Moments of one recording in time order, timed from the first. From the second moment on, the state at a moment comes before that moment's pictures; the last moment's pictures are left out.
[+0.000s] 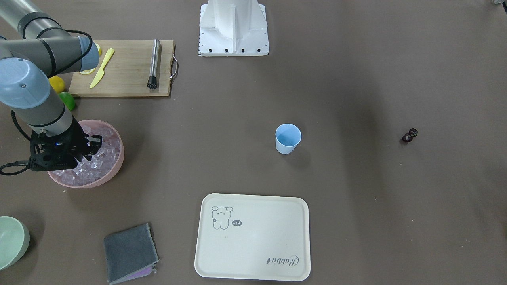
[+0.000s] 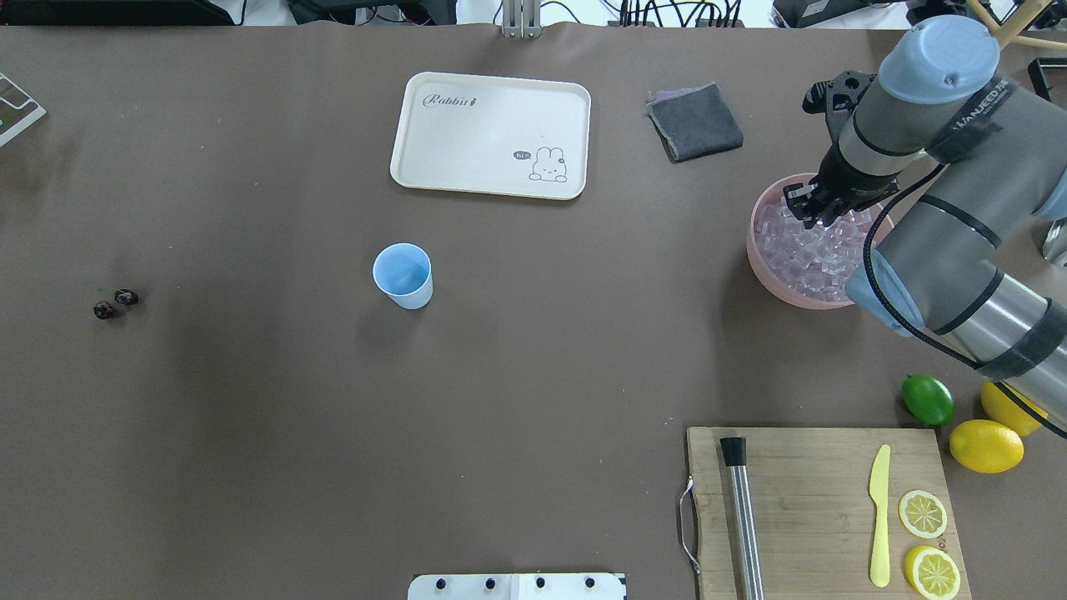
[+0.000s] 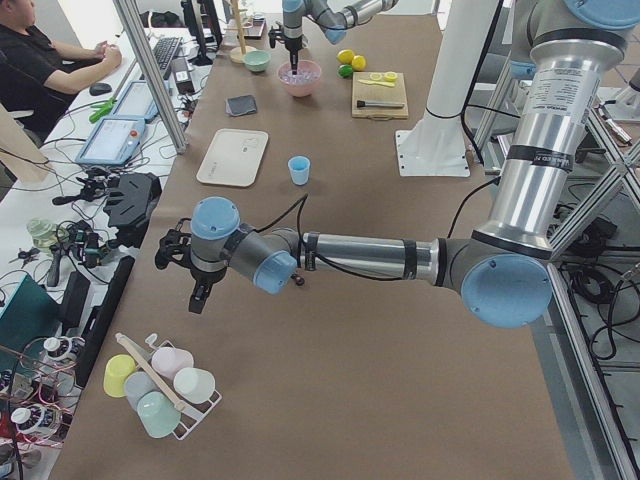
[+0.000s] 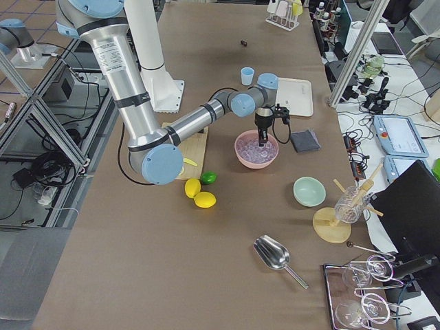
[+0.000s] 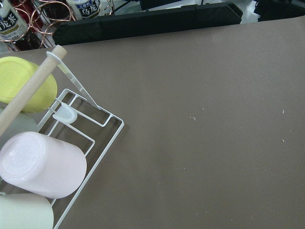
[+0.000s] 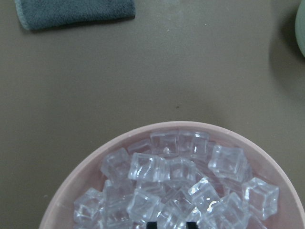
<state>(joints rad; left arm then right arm) -1.48 -1.79 -1.39 -2.08 -2.29 -0.31 0.91 -1.19 1.69 -1.60 2.03 0.70</state>
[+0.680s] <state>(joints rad) -1.48 -1.79 -1.39 -2.08 -2.29 -0.31 0.90 -1.17 1.66 -1.59 2.00 0.70</state>
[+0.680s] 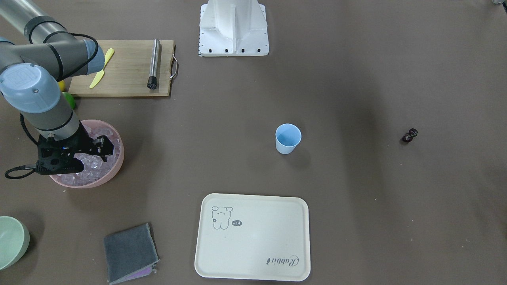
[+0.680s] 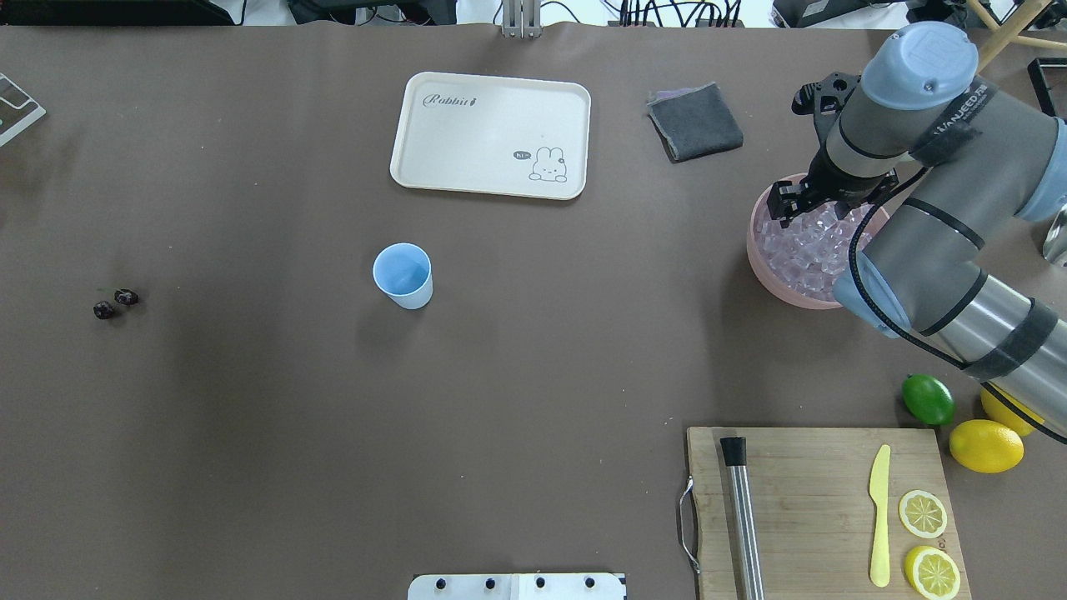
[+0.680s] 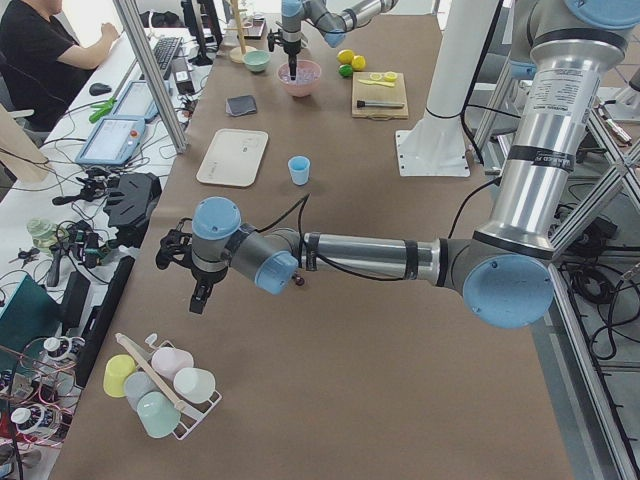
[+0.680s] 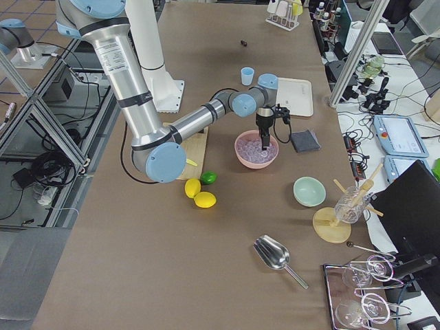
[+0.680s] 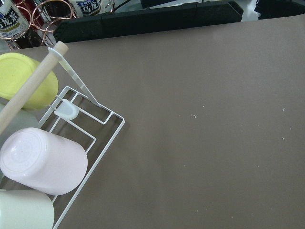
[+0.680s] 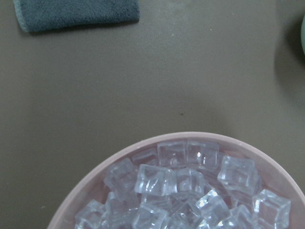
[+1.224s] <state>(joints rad) -1.48 -1.79 -1.39 -2.08 -2.29 -0.31 0.88 -1.16 1.63 -1.59 1.99 0.70</state>
